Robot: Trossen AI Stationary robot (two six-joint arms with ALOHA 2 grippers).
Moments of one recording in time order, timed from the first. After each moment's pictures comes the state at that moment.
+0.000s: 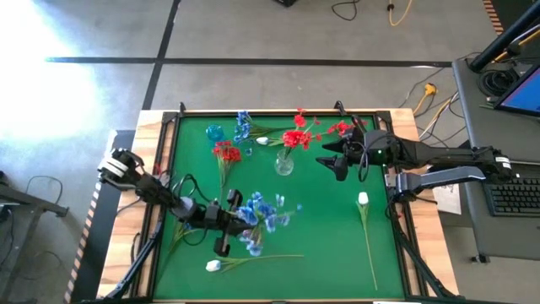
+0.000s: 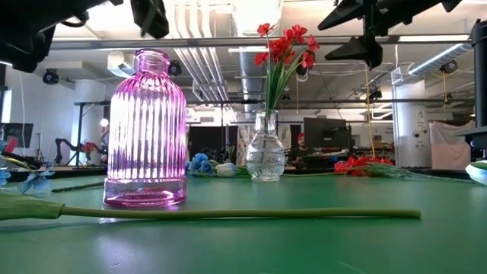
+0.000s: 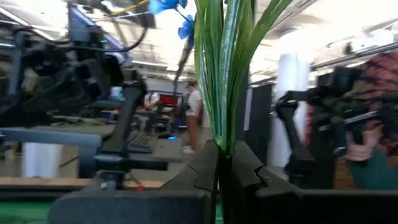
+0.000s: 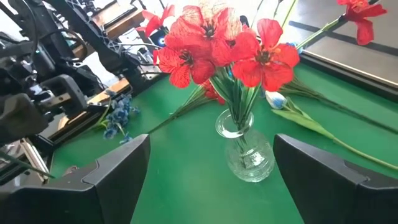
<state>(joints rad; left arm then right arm) -0.50 1.67 0.49 1.57 -0.34 0.01 -0.15 0.89 0.74 -0.20 0.09 0.48</state>
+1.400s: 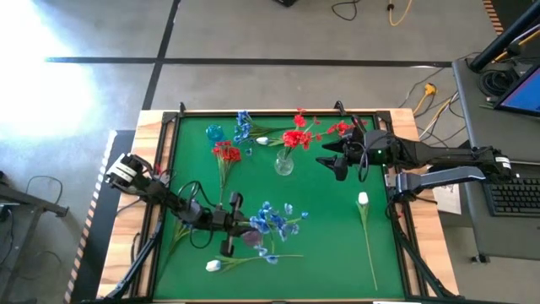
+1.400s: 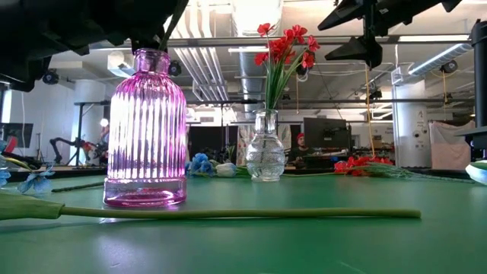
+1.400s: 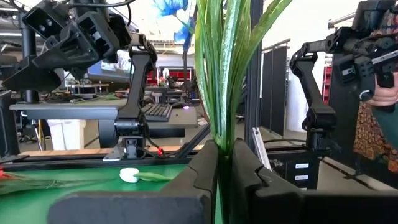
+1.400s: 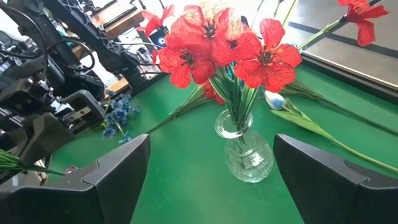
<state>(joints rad) -0.50 1.77 0.45 1.57 -0.36 0.05 -0.15 0.89 0.73 -0.20 0.10 0.47</state>
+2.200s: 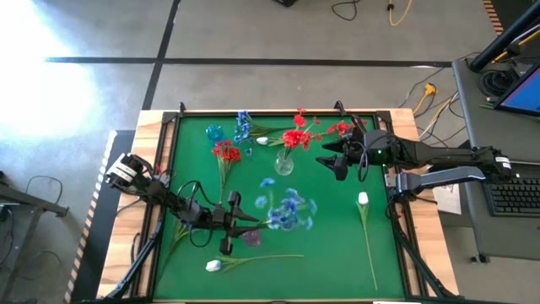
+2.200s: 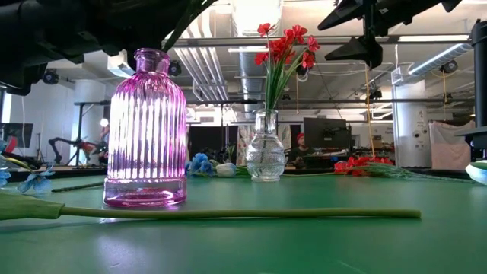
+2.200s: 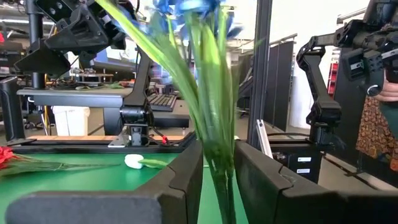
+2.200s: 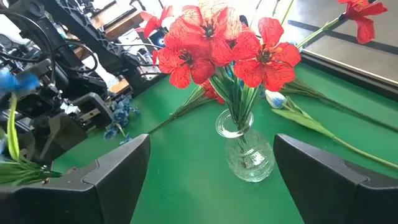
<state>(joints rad) -0.50 1.77 0.42 1.57 -0.38 0.01 -0.15 0.89 0.73 -0.20 0.10 0.49</state>
